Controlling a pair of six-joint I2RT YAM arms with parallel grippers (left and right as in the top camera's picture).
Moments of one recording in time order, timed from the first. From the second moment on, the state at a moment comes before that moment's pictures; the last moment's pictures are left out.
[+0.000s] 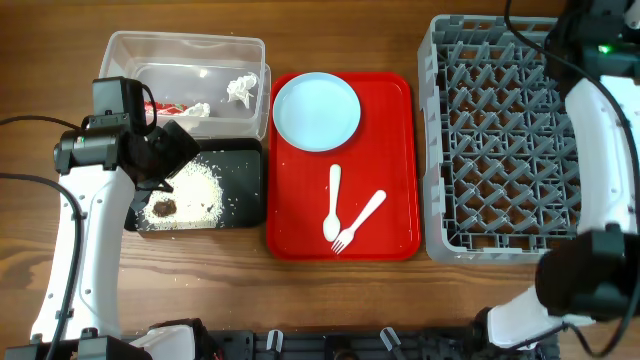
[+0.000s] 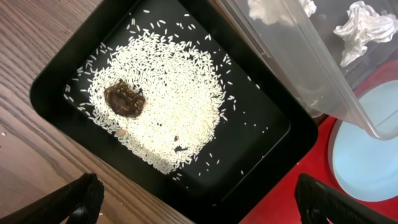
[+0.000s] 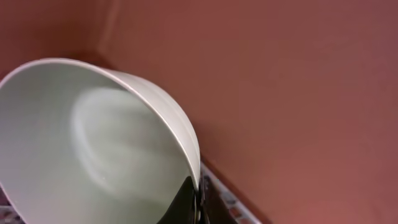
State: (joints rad) left arm 0.09 1.40 1.23 -1.10 -0.02 -0.70; right arm -0.13 1.78 1.69 -0.56 1.05 -0.05
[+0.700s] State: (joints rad) left arm 0.09 1.40 1.23 -1.11 -0.02 -0.70; right arm -0.01 2.07 1.69 -0.52 1.10 -0.11
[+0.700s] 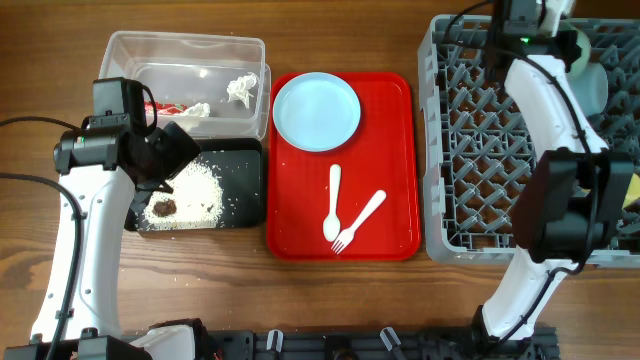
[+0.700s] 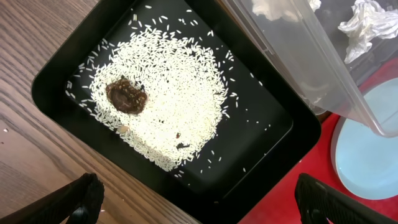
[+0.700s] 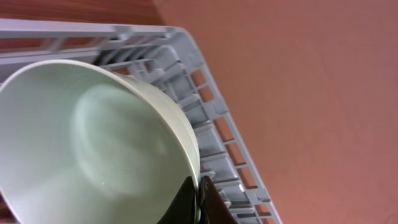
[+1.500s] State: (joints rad) left arm 0.09 1.40 1.23 -1.11 -0.01 -0.70; right arm 0.13 2.08 1.69 -1.00 0.81 0.16
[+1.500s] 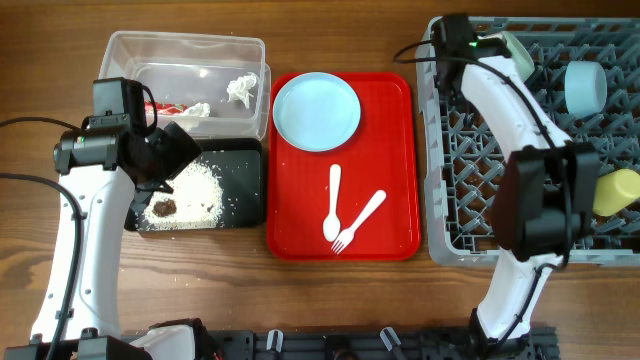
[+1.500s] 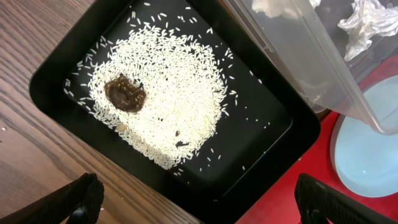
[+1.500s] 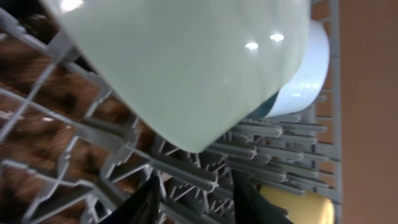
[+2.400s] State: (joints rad) left arm 0.09 1.40 1.23 -1.11 -0.01 -0.70; right arm 0.12 1.95 1.74 -0.83 0.28 -0.24
